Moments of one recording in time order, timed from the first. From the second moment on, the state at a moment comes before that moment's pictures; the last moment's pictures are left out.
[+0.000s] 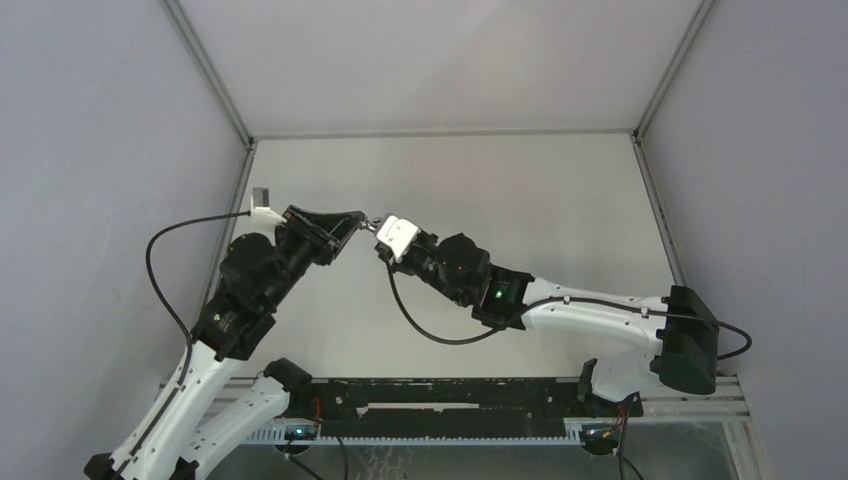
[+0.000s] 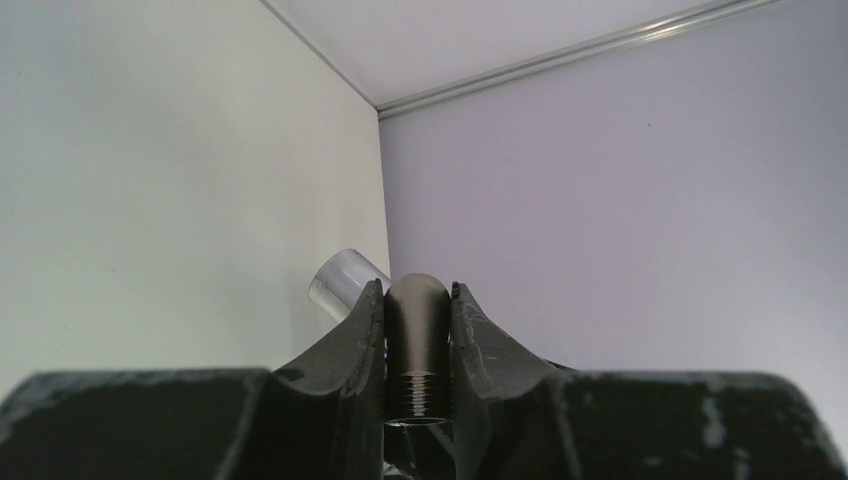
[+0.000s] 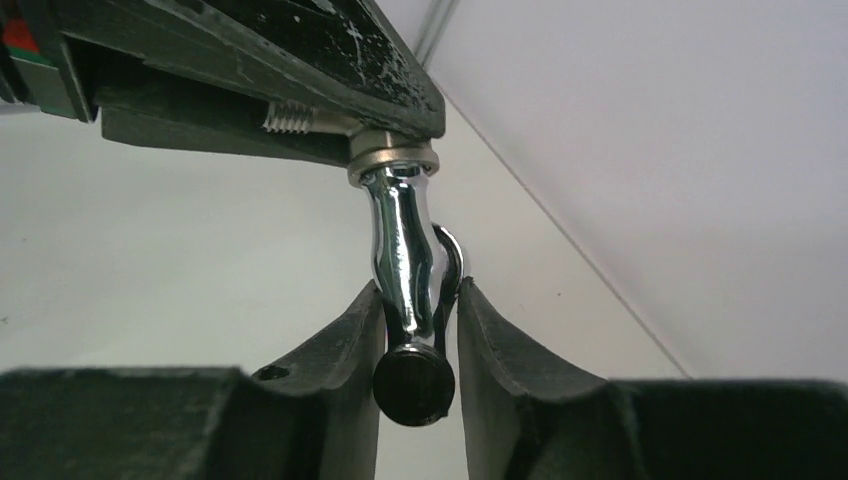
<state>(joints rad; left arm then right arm) -0.53 0.64 0.86 -0.30 -0.04 -1.20 1.19 1.40 1.07 0.30 0.32 -0.42</state>
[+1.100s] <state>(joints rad) -0.53 0.65 0.80 -0.14 -0.03 -1.15 0.69 1.73 1.00 1.33 -0.91 1.84</state>
